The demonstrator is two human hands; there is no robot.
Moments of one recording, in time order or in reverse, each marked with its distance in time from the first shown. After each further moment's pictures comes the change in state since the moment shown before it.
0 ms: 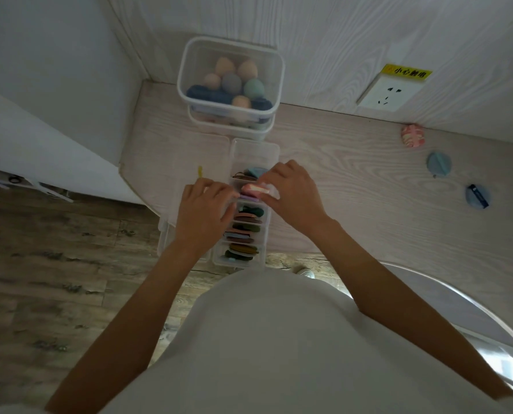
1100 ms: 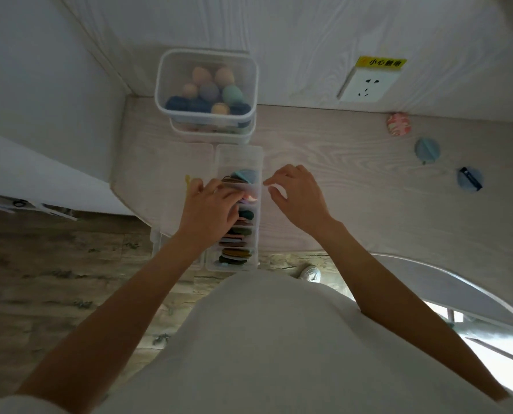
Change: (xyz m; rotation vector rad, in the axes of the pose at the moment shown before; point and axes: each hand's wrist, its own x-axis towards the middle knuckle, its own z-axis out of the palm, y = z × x) left_hand 0.025 0.011 0.006 0.215 -0.141 0.215; right_hand -0.016 0.026 -0.009 0.143 -0.004 0.165
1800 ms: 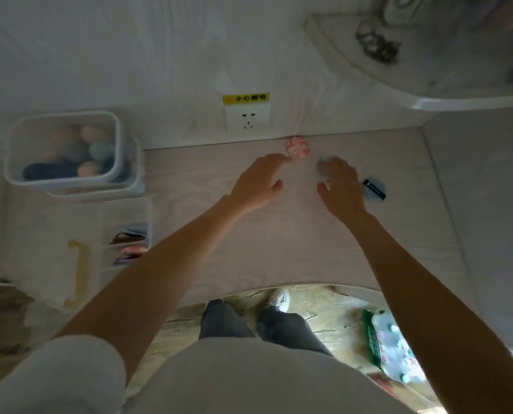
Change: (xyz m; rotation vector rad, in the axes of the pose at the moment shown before) left_hand 0.235 0.184 0.045 -0.628 -0.201 0.115; right_hand -0.034 0.244 -0.105 0.015 0.131 0.479
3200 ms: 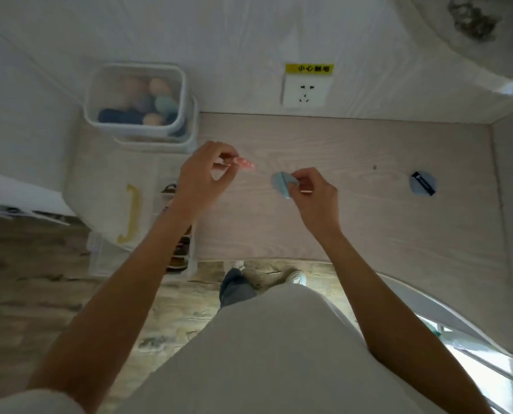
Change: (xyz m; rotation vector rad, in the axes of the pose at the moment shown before) left_hand -0.150 -0.035 -0.076 -0.074 0.511 -0.149; right_hand -0.078 -0.118 0.033 0.612 0.006 0.005
